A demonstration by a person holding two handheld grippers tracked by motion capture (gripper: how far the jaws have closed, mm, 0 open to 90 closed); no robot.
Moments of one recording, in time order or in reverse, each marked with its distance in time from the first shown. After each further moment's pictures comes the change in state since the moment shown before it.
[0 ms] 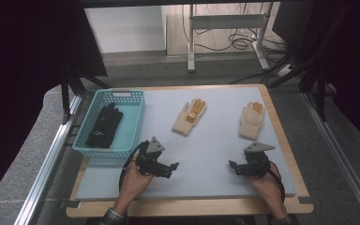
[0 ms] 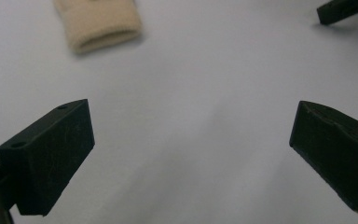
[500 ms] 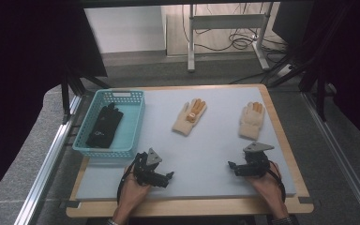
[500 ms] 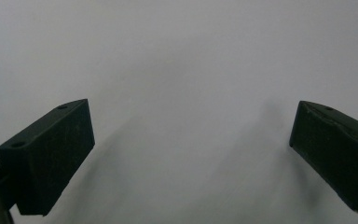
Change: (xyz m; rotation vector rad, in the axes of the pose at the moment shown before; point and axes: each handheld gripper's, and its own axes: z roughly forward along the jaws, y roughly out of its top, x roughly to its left) left arm -0.001 -0.041 0.013 0.069 0.085 -0.022; right arm 0.001 0.001 0.001 0.008 0.004 -0.007
